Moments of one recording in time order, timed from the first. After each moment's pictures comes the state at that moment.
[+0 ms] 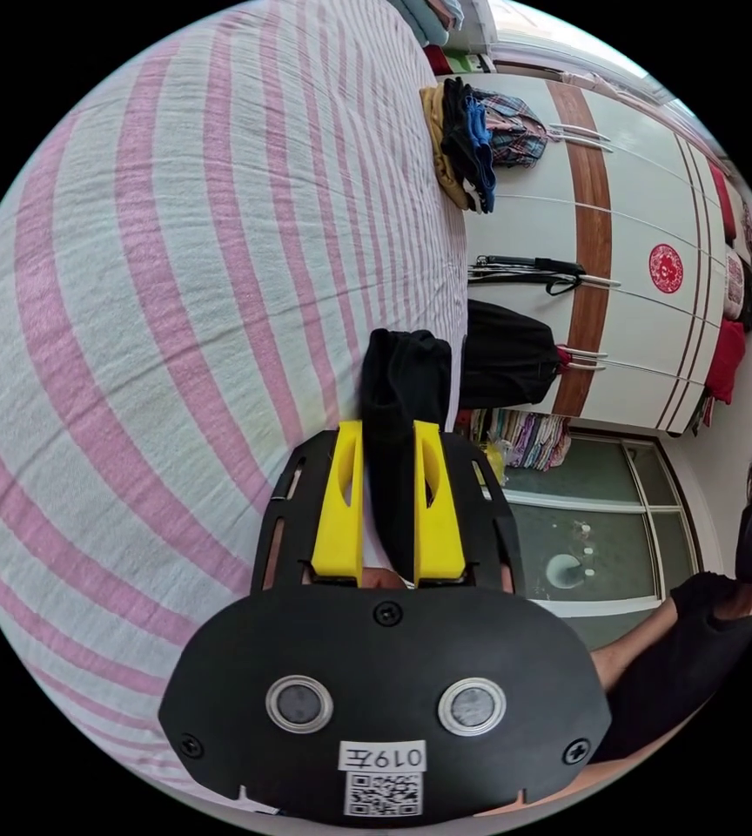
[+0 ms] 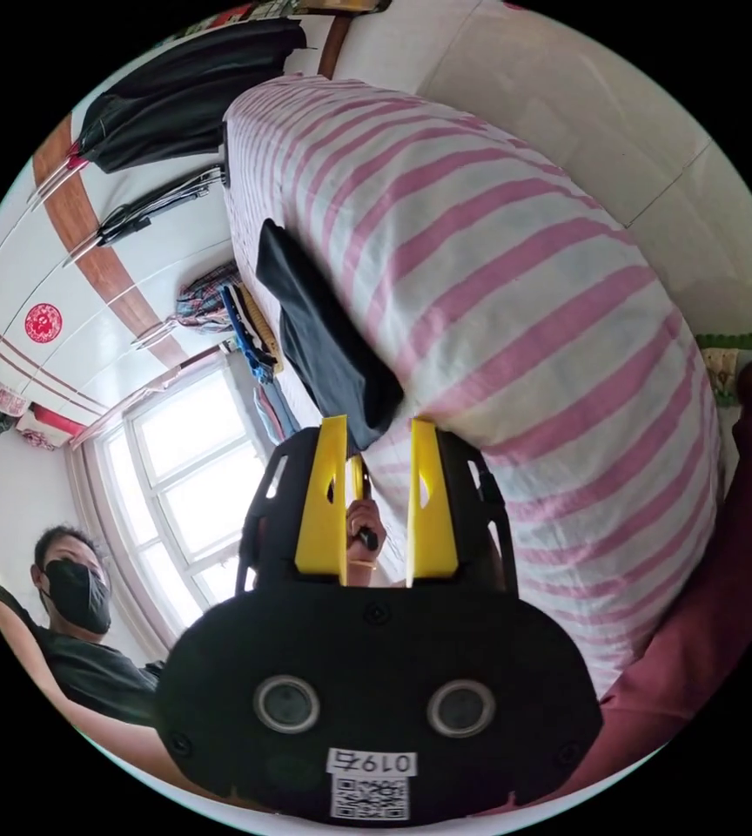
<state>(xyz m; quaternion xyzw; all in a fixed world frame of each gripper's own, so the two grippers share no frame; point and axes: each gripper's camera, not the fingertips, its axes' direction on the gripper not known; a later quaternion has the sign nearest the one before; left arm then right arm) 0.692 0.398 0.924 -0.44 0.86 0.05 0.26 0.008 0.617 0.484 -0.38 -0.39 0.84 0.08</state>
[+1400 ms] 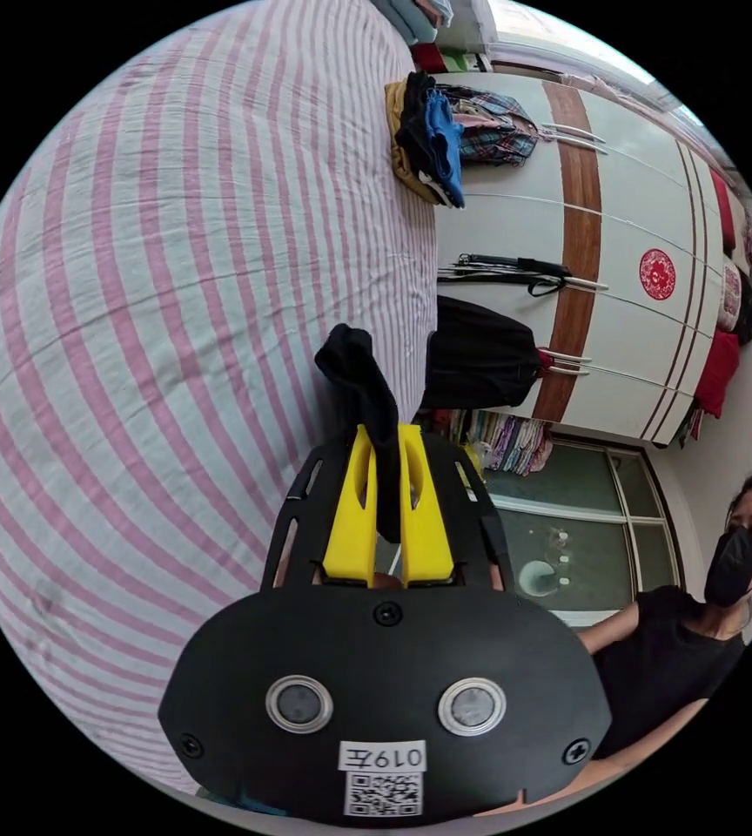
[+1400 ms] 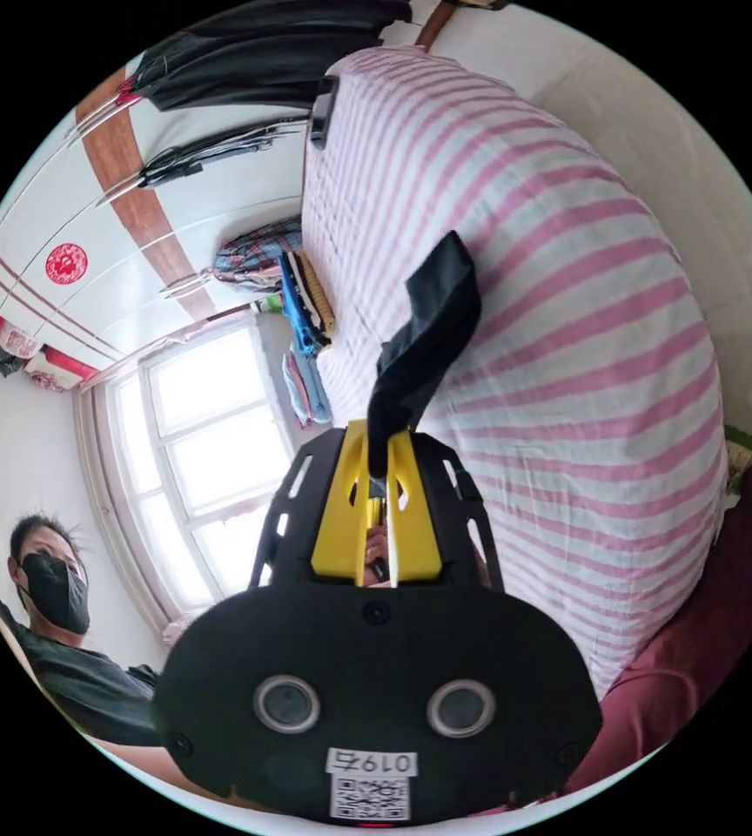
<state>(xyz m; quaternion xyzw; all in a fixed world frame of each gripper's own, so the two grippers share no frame) 0.637 0.326 0.777 -0.47 0.85 0.03 0.24 0.218 0.599 0.685 -0.34 -0.48 0.80 0.12</state>
